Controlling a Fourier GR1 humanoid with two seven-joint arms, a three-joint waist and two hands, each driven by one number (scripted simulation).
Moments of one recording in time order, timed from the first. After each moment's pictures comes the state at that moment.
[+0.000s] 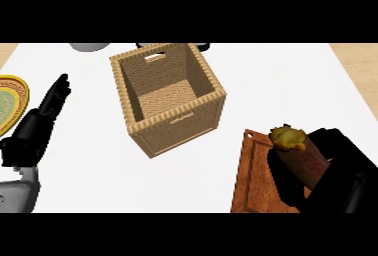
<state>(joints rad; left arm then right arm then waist) -0.15 0.35 0.05 -1.57 -0.09 -0.03 0.01 -0.18 -0.04 0.50 -2.19 1.64 0.01 1.20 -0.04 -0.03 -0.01</state>
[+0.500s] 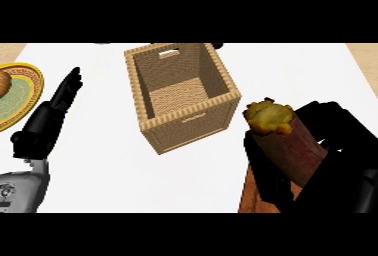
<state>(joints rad) -0.21 0.33 0.02 -1.56 -0.09 -0.04 0.01 -0.52 -0.01 0.53 -2.17 1.63 0.14 1.24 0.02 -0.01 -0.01</state>
